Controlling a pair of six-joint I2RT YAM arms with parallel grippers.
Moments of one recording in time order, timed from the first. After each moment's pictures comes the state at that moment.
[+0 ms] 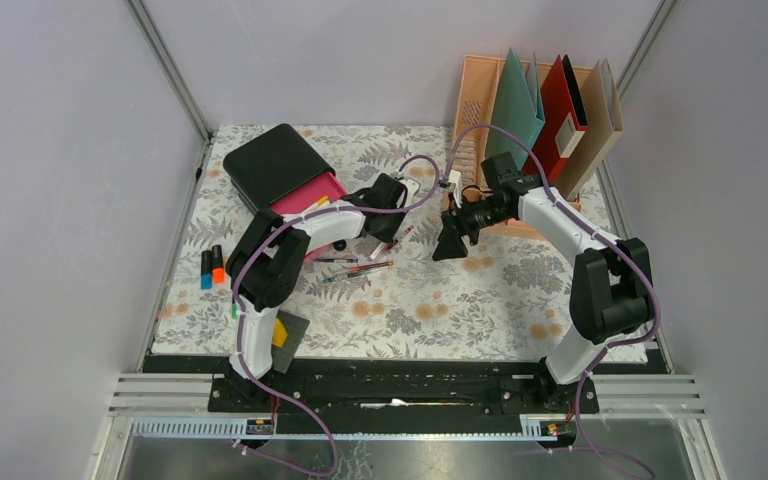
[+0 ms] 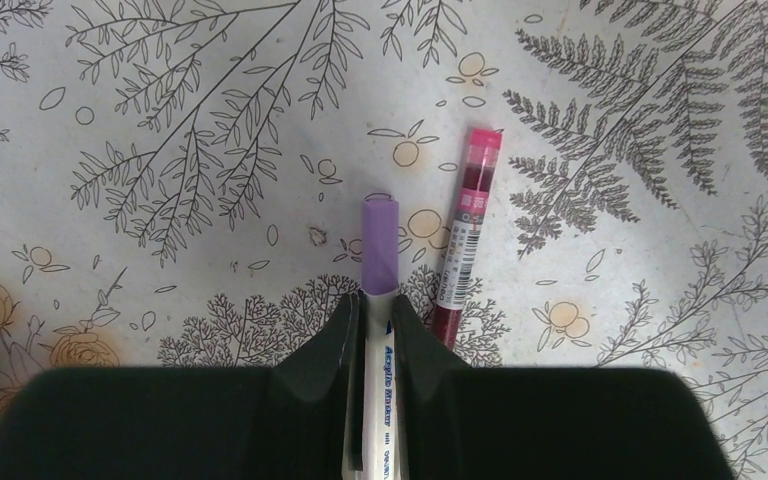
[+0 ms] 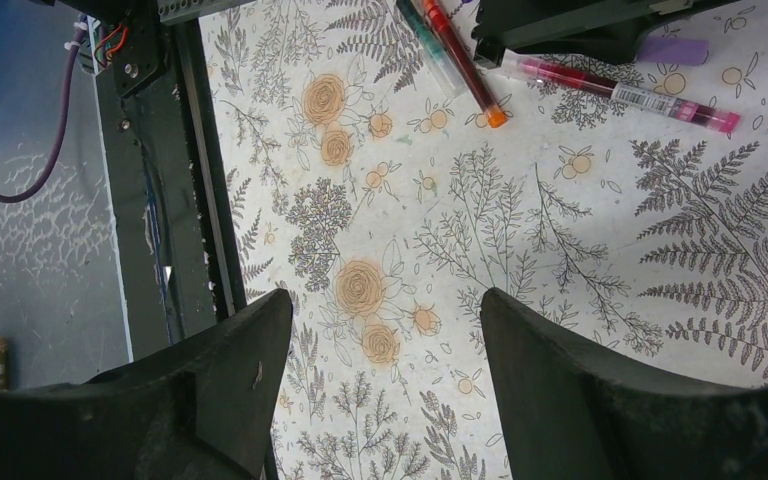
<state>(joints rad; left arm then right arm) -0.64 2.05 1.40 -0.31 -0.04 -0.03 0.30 1.68 1.26 -0.77 -0.97 -0.56</state>
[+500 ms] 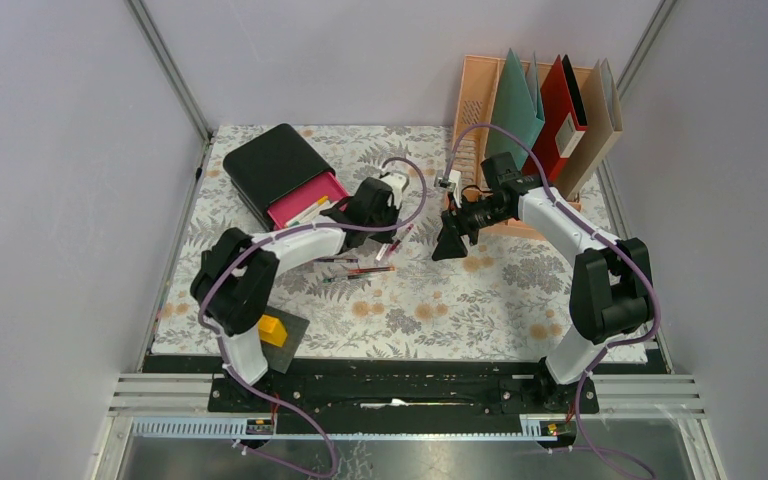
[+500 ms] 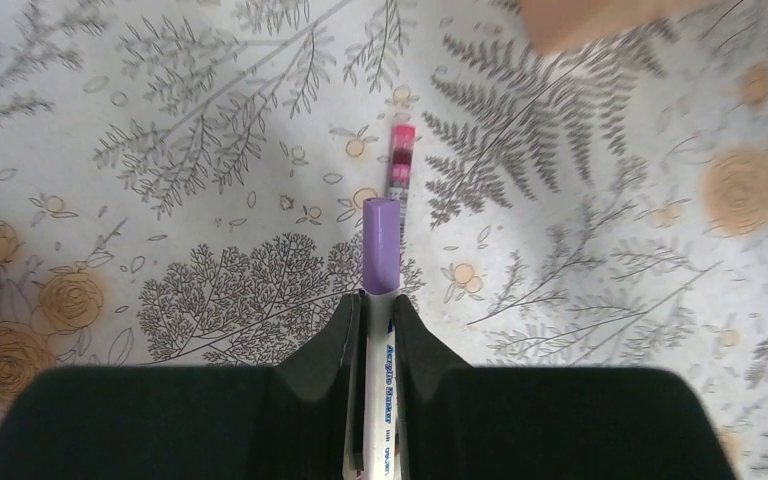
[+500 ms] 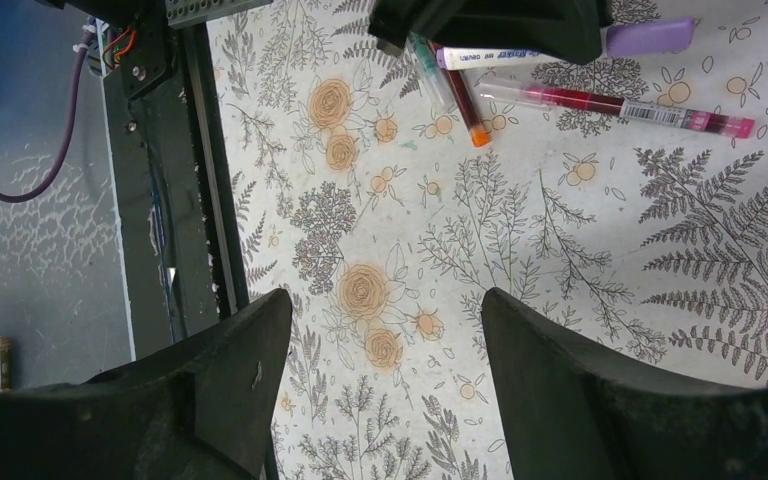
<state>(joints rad) -0.66 1.83 1.19 -0.12 -0.02 -0.18 0.30 1.68 1.26 -0.77 -0.98 -0.57</state>
